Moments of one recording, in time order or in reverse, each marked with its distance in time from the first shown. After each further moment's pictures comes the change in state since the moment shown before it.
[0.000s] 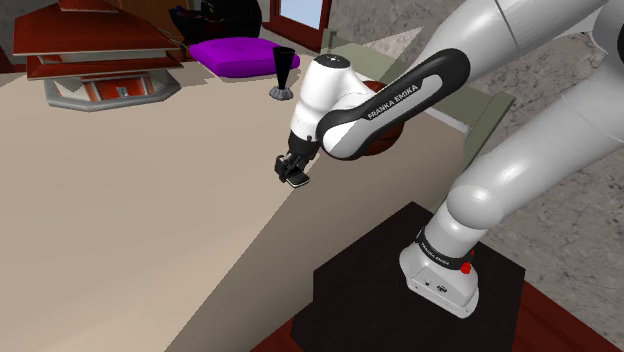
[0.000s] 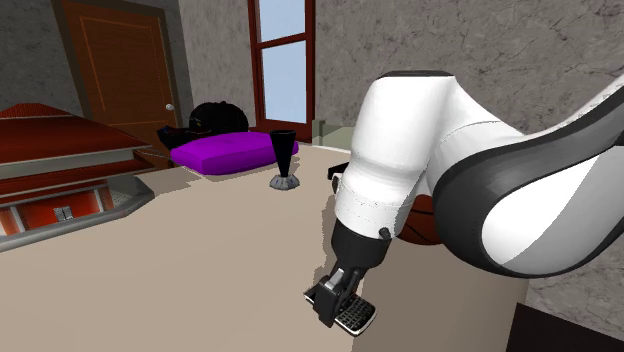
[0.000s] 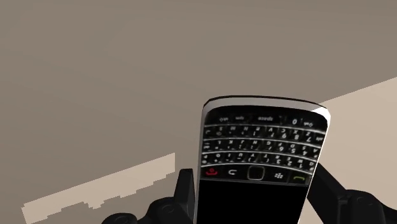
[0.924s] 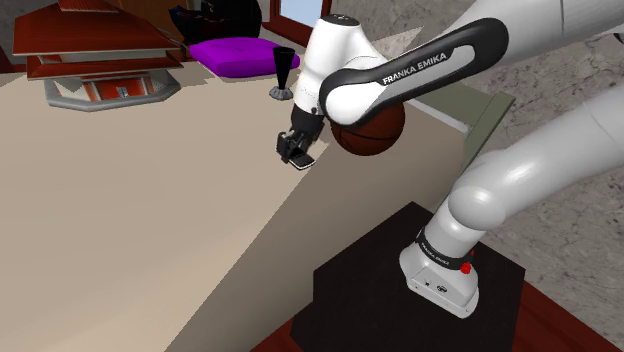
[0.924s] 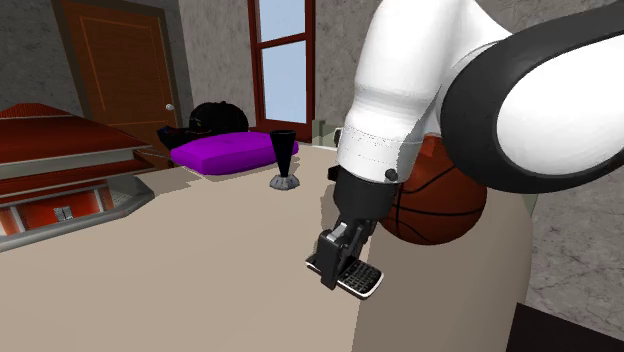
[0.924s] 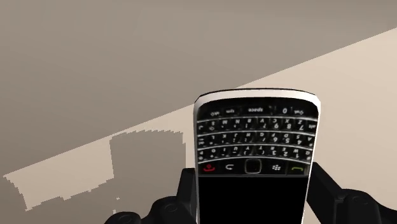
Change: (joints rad) arm 0.039 -0.144 -0.058 0.075 0.055 -0.218 -0.058
